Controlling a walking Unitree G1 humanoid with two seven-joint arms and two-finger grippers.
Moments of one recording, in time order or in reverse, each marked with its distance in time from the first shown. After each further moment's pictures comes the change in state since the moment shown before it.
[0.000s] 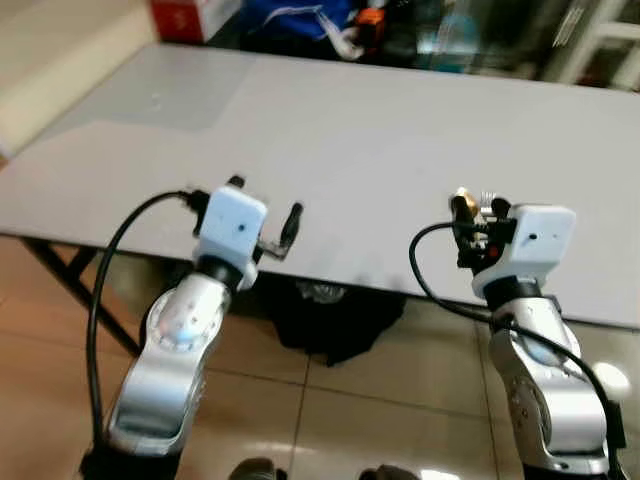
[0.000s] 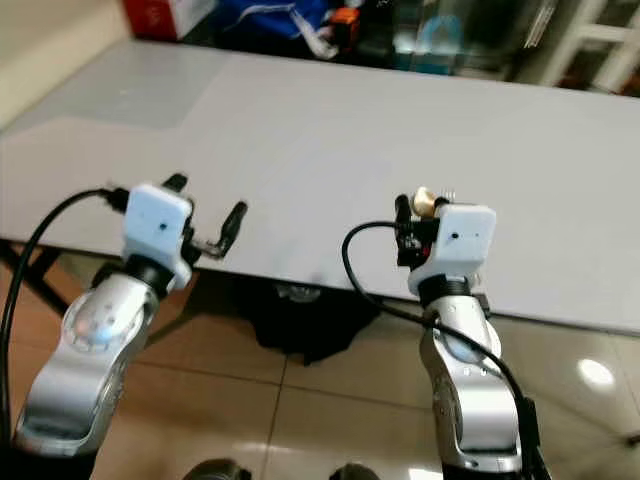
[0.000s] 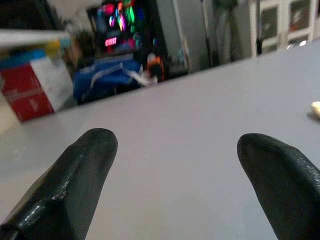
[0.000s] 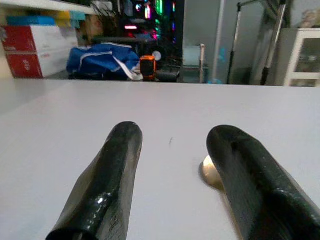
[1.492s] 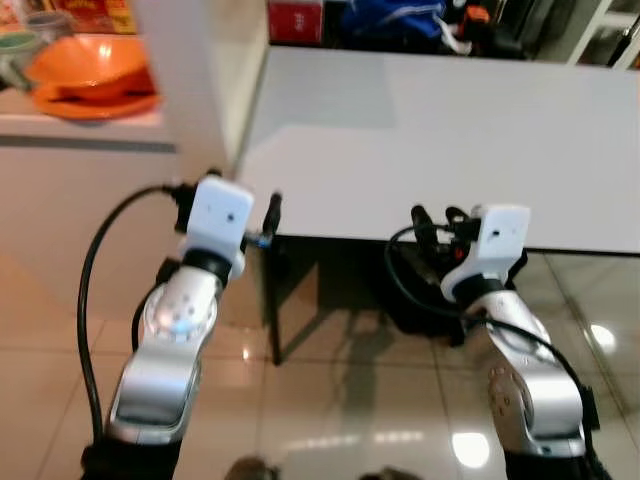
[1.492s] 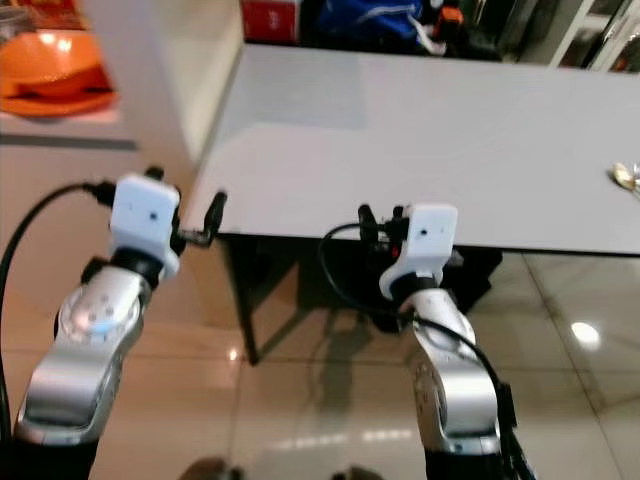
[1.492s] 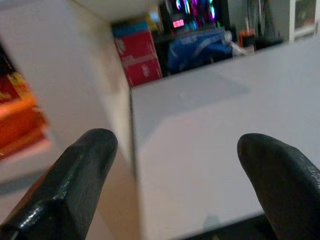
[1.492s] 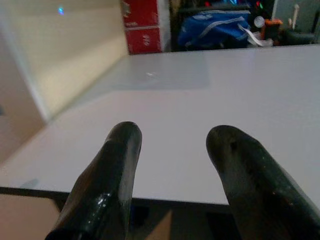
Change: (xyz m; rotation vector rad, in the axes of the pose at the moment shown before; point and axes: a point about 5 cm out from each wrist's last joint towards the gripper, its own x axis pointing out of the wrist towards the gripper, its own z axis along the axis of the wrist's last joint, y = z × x) left arm 0.003 0.015 -0.005 0.035 0.032 0.118; right arm 0.011 0.026 -0.010 0.124 0.086 0.162
